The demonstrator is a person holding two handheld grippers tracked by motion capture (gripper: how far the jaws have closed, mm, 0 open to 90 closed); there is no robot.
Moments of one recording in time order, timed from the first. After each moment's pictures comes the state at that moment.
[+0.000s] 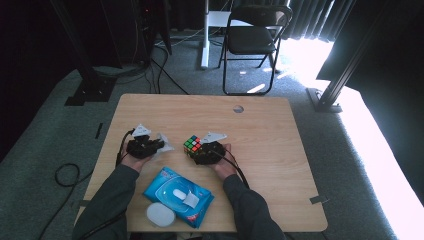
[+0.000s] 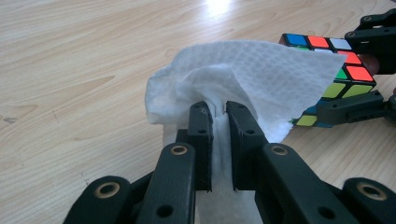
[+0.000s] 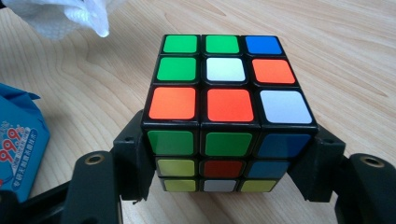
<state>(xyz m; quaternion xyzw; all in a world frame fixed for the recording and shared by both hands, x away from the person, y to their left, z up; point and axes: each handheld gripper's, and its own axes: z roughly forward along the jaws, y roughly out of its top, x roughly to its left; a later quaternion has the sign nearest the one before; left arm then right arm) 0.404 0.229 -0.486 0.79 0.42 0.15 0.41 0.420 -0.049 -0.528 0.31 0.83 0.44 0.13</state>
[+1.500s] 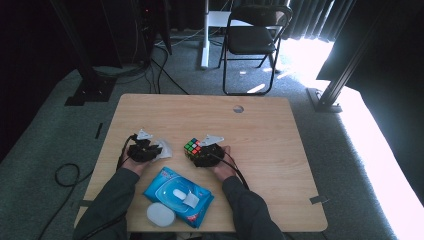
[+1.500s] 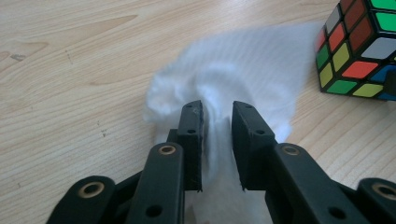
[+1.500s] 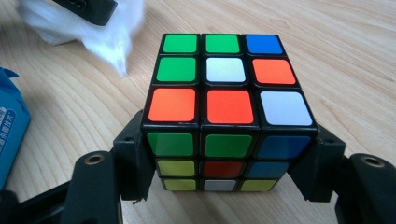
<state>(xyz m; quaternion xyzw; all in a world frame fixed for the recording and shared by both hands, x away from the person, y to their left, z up) 0.410 0.234 -0.517 0.80 0.46 0.15 0.34 0.417 -0.046 -0.540 0.31 0.84 0.42 0.15</state>
